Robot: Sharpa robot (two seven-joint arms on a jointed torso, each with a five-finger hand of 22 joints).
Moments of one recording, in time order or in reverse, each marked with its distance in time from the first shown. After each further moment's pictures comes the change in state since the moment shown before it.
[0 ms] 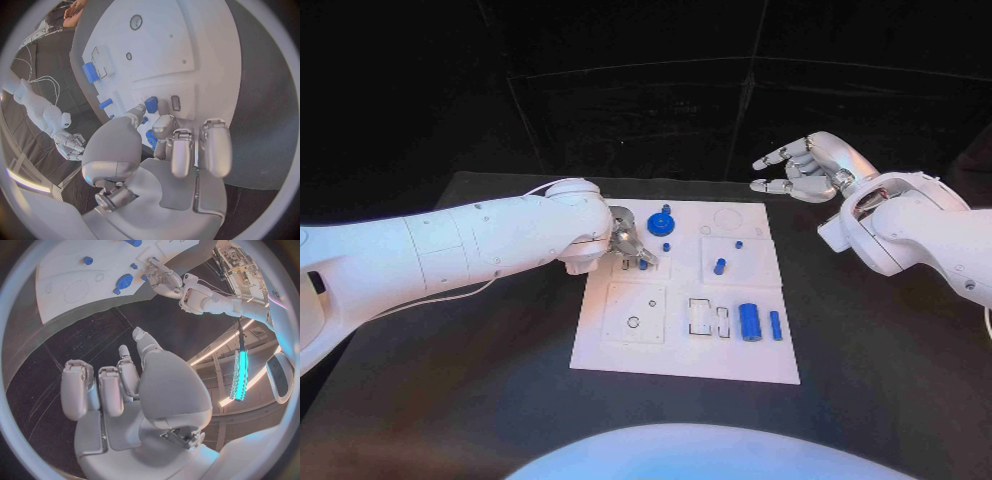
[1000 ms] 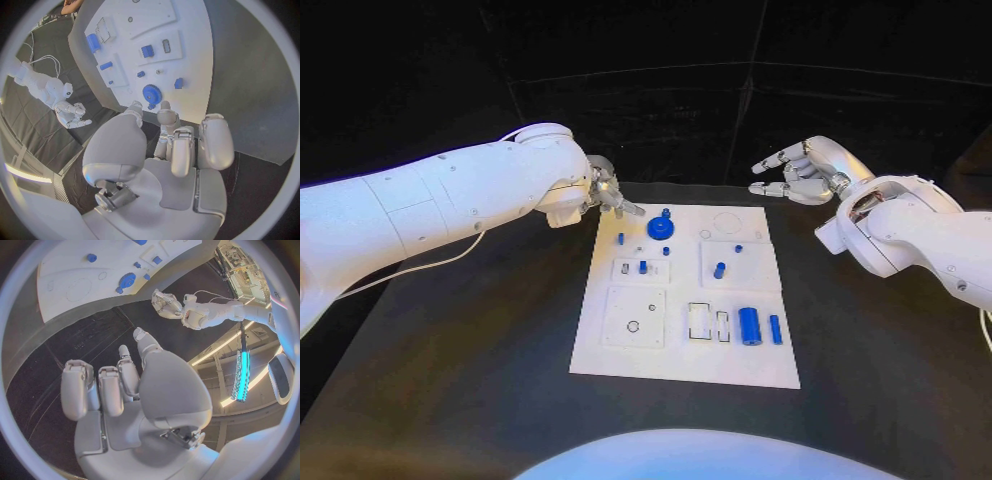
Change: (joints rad) left arm 0.099 -0.012 0.082 -0.109 0.010 0.052 0.011; left_hand 0.094 0.015 -0.235 0.090 -0.054 -0.081 0.037 -0.039 -0.059 -0.101 0.029 -0.124 -0.168 0.000 0.008 0.000 0.000 0.000 -0.012 0.005 -0.086 -0.101; right arm 0.000 0.021 0.000 -0.033 0.003 0.001 -0.001; right_hand -0.008 0.000 -0.006 0.006 0.005 0.000 0.000 0.000 0.000 0.000 0.000 0.000 0.000 0.000 0.000 -0.004 0.000 0.000 0.000 0.000 0.000 0.000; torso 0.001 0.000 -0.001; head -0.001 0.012
